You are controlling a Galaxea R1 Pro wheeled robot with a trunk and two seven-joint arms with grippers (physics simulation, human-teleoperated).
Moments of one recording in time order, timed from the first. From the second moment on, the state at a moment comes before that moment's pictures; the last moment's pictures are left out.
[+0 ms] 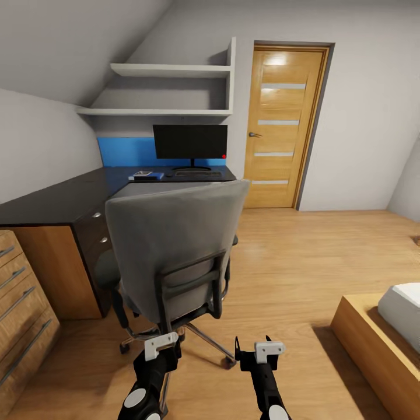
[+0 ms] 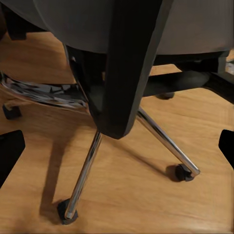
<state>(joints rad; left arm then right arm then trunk) -0.16 0.11 -0.65 -1.42 0.65 0.15 0.77 -0.26 -0.08 0.73 -0.96 -0.34 -0.27 -0.55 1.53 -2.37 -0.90</state>
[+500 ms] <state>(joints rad) -0.16 0.11 -0.65 -1.42 0.66 0.15 0.77 -0.26 -0.07 0.73 -0.96 -0.34 -0.27 -0.55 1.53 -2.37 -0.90</state>
